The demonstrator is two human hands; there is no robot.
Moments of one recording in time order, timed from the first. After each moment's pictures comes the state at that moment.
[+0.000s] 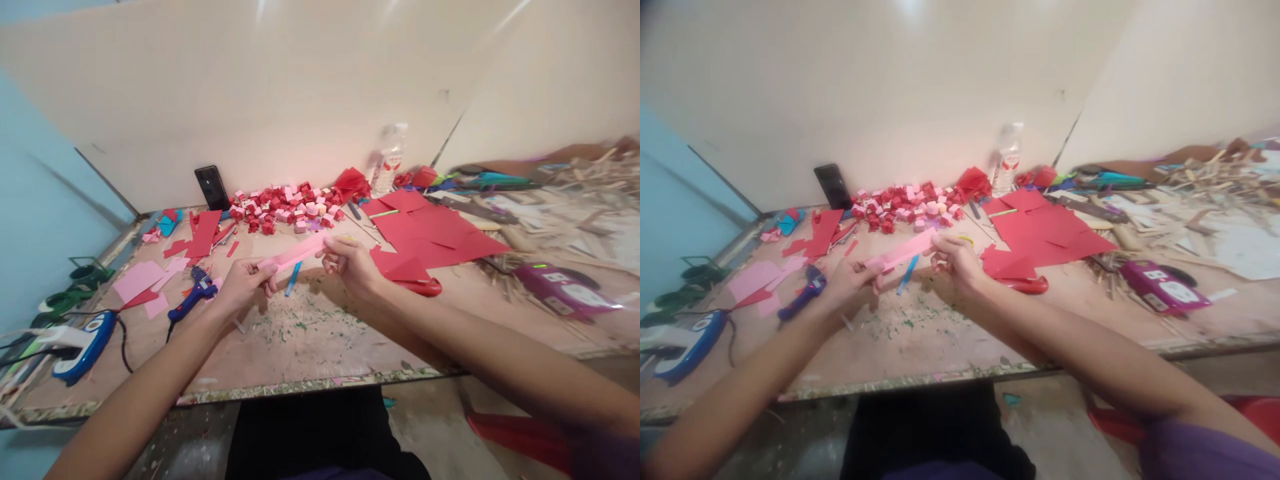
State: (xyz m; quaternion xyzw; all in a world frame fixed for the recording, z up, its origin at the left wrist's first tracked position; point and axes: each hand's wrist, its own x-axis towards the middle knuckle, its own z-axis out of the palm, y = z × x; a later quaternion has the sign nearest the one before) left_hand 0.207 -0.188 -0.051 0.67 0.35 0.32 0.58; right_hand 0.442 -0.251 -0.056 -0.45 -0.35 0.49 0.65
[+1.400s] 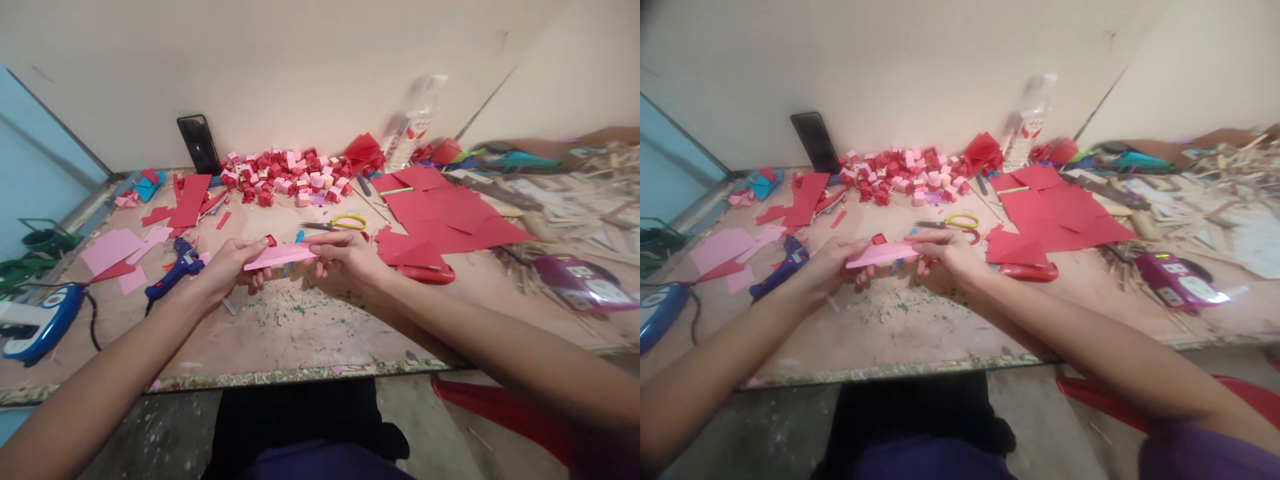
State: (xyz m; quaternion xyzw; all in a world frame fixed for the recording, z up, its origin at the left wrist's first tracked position) left_hand 0.194 -0.179 -0.071 0.54 0.39 0.22 0.71; right_hand 0.434 -0.258 -0.076 -0.48 -0.43 0.55 0.53
